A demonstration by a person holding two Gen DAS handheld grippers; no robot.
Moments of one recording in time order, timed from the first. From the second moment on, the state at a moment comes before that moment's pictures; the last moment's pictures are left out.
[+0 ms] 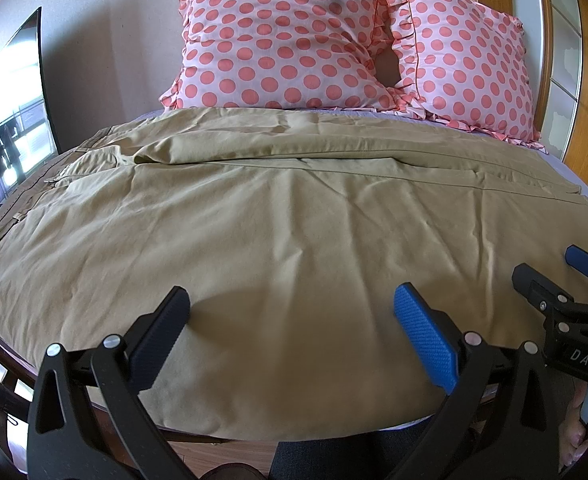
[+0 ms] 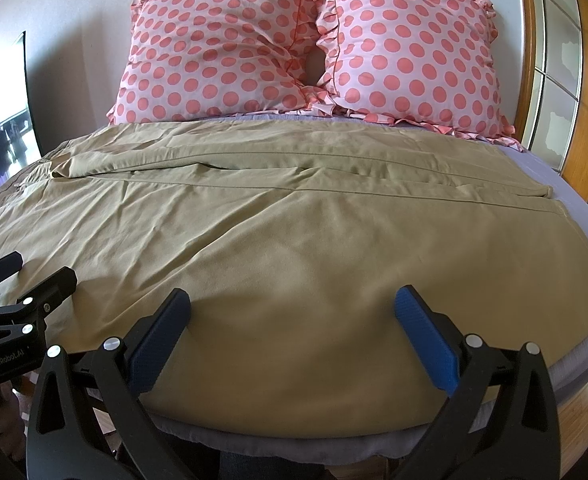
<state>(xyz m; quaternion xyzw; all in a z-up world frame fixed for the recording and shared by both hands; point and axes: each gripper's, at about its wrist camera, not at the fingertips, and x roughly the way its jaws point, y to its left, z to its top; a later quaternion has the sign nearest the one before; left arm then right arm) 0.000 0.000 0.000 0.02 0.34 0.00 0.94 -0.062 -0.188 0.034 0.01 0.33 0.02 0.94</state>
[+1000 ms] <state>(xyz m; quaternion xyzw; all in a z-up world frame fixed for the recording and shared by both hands) 0.000 0.000 0.000 0.02 0.33 0.00 0.94 -0.063 -0.189 0.031 0.01 0.32 0.02 0.95</state>
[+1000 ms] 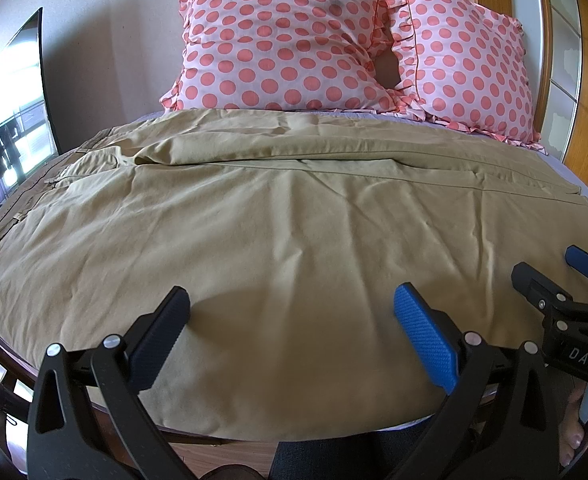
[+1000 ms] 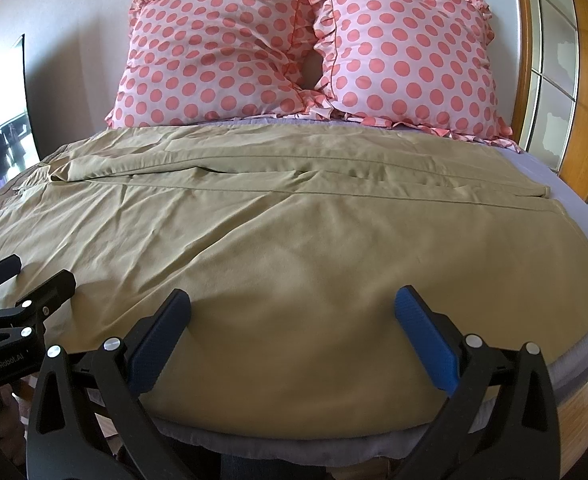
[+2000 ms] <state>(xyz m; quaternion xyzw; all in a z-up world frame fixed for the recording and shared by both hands) 0.047 0.006 0.039 0.01 0.32 -0.08 0.95 0.290 -0.458 0.039 0.20 0.46 -0.36 0.79</state>
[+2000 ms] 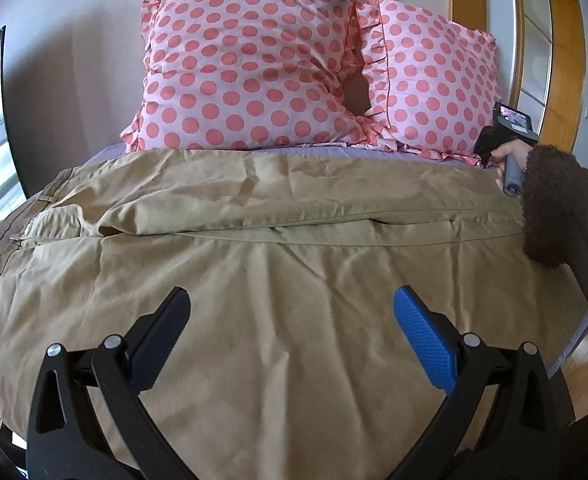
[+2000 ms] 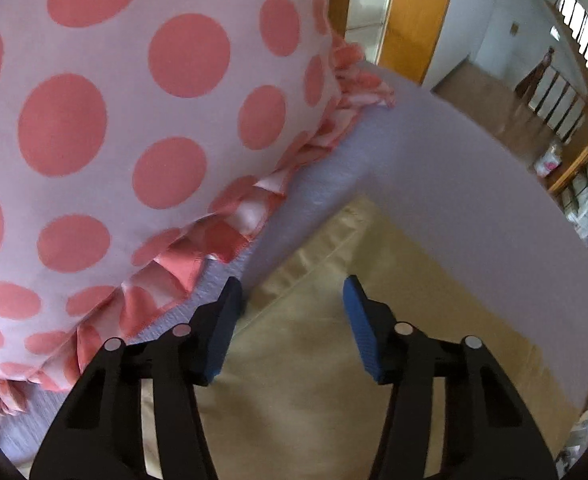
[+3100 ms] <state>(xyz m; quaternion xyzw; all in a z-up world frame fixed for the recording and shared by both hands) 0.127 0.166 0.093 -0.23 0.31 -0.06 0.92 -0.049 -0.488 0.011 0.52 0.28 -0.11 0.80</state>
